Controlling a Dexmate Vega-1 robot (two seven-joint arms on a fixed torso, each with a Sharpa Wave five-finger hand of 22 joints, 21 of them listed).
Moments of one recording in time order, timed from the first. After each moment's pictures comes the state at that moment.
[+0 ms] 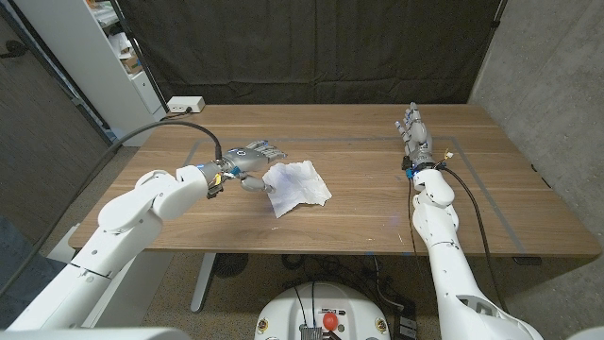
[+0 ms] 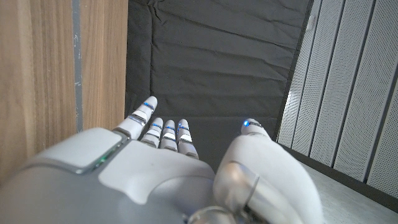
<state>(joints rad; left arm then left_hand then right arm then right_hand) 1.23 0.67 0.00 -2.06 0.93 -0.31 -0.43 0.80 -0.09 0.31 -0.14 0.25 0.00 0.04 0.19 0.20 -0.02 -0.02 0.25 0.26 -0.06 0.06 0.19 0.19 -0.17 0.18 0.20 0.18 -0.89 0.08 0.19 -1.34 0.18 0.25 0.19 0.43 0.00 0.16 0.05 0.30 0.10 0.07 0.20 0.19 0.01 0.08 0.20 0.19 -0.04 0.03 0.21 0.22 0.21 -0.03 0.19 0.17</state>
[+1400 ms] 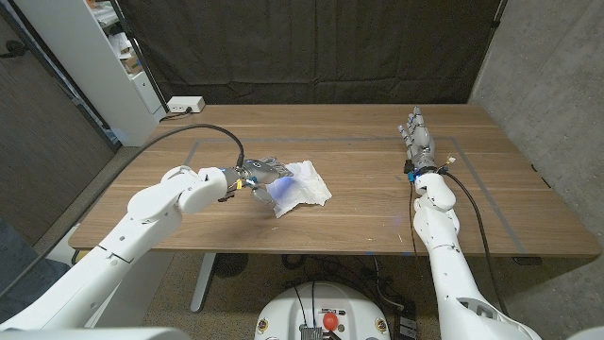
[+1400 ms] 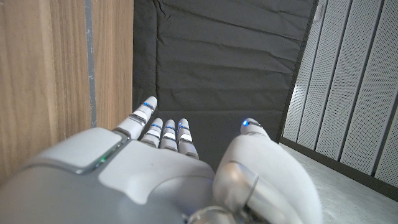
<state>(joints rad) 1.10 0.71 0.18 -1.98 0.99 -0.28 -0.55 0.80 -0.09 0.26 -0.12 0.29 0.00 0.03 0.20 0.20 -0.03 -0.02 0.26 0.29 -0.07 0.07 0.19 0.19 -0.17 0.18 0.20 0.18 -0.91 0.09 0.21 -1.34 0.19 0.25 0.18 0.43 0.00 0.16 0.05 0.30 0.11 0.07 0.20 0.19 0.01 0.08 0.20 0.19 -0.03 0.03 0.21 0.22 0.21 -0.03 0.19 0.17</state>
